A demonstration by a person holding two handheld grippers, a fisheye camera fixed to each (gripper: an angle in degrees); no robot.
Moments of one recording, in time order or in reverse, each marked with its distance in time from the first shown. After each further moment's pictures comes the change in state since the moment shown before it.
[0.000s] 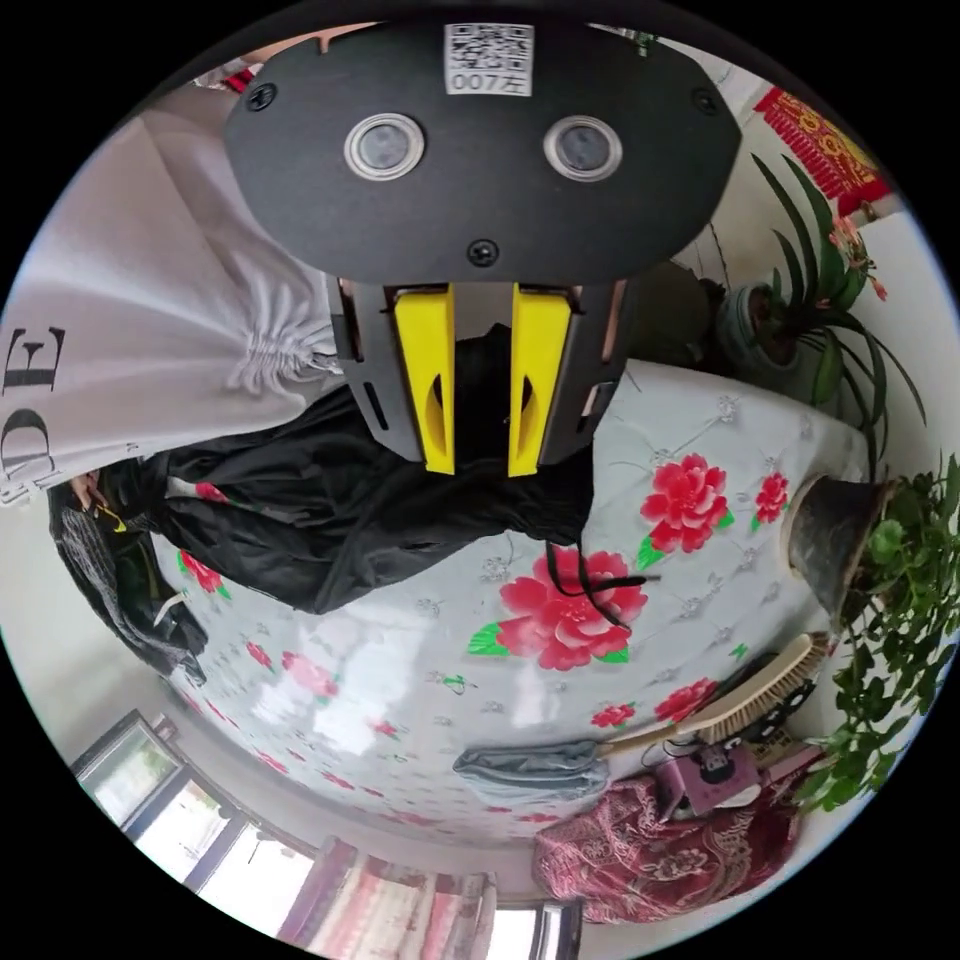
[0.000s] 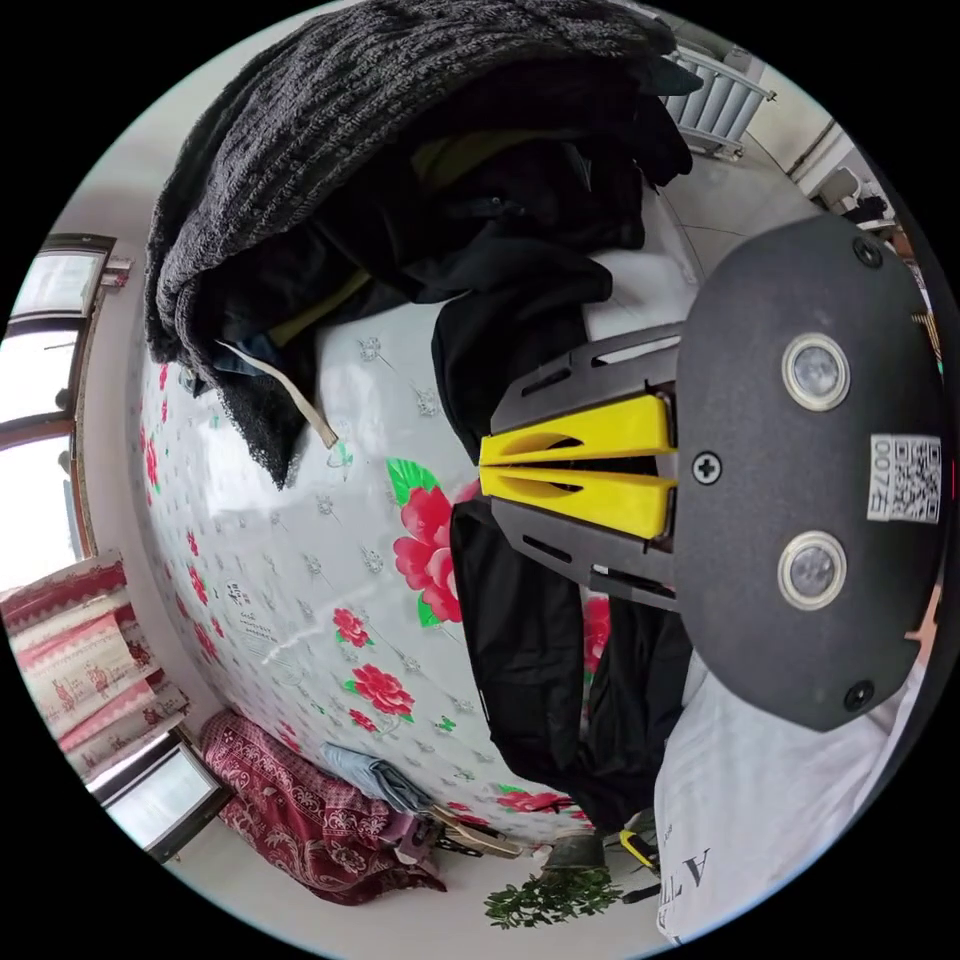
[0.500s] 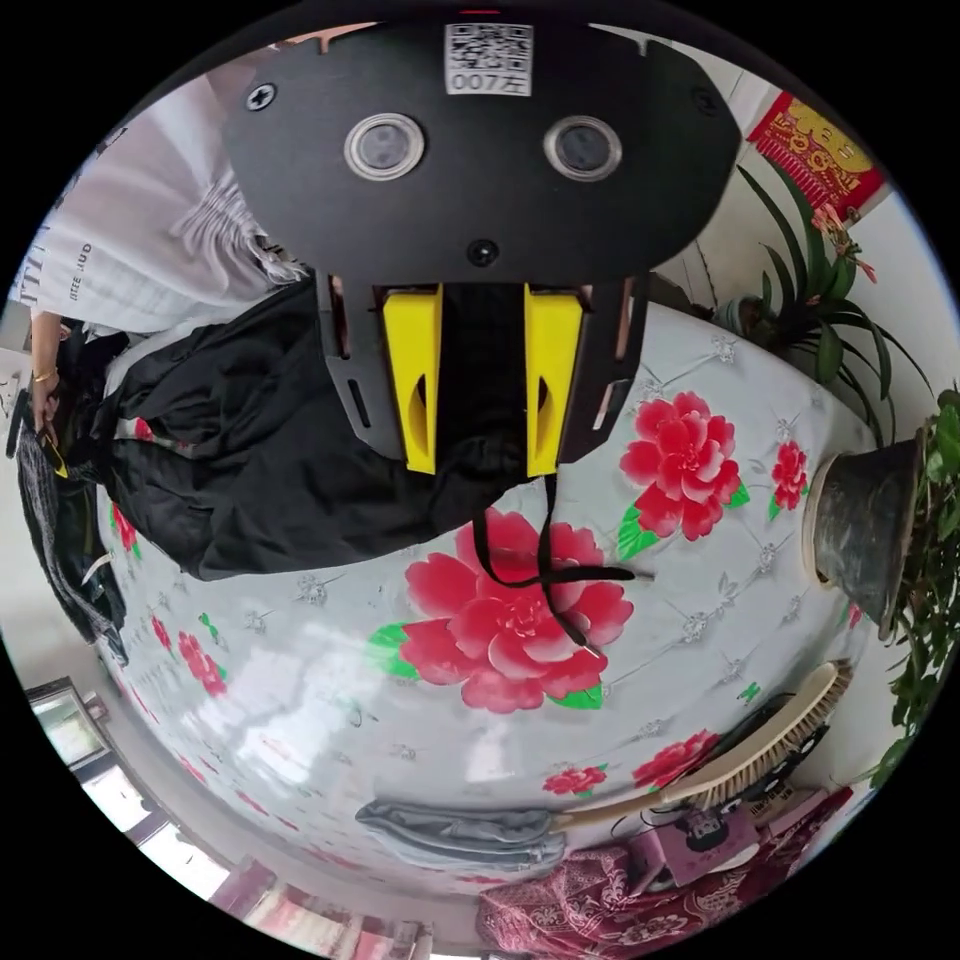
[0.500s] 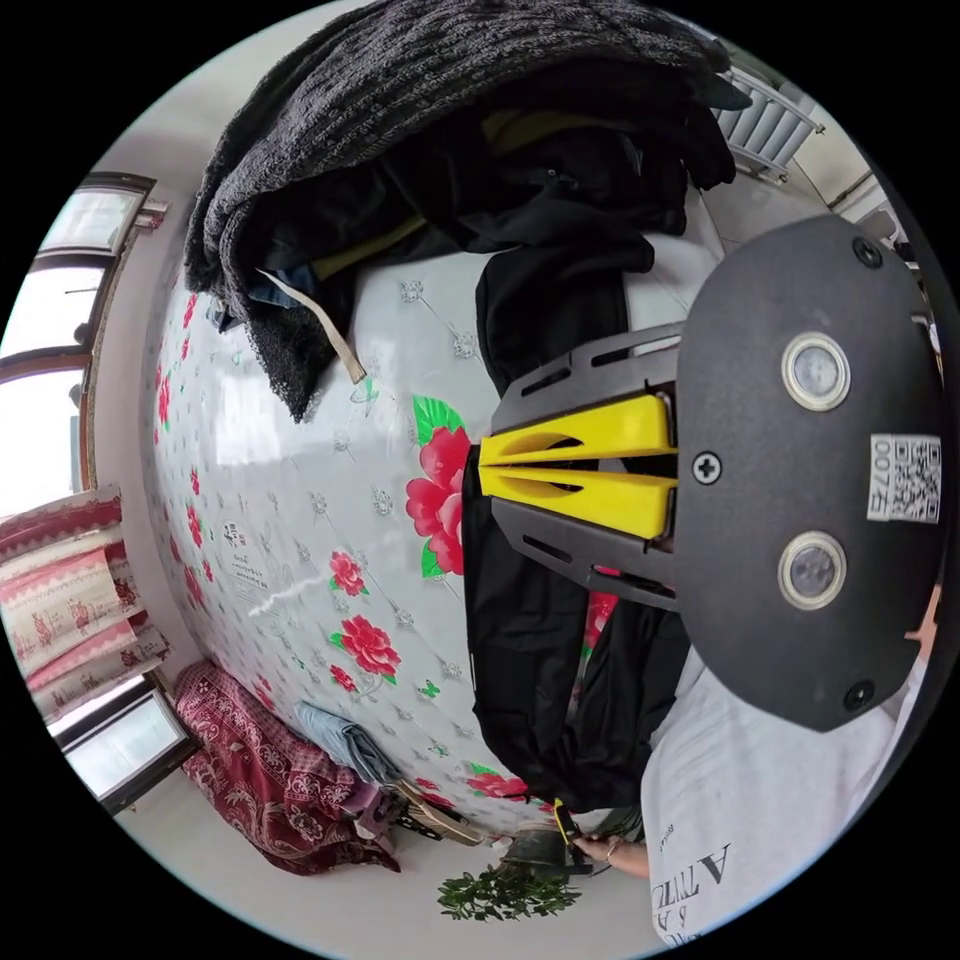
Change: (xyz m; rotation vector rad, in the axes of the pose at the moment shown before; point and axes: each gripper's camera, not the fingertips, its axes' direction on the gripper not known) left arm -0.054 -0.088 0.090 -0.166 -0.045 -0.088; right arm -0.034 -0.008 0.007 0.014 -0.025 -0.121
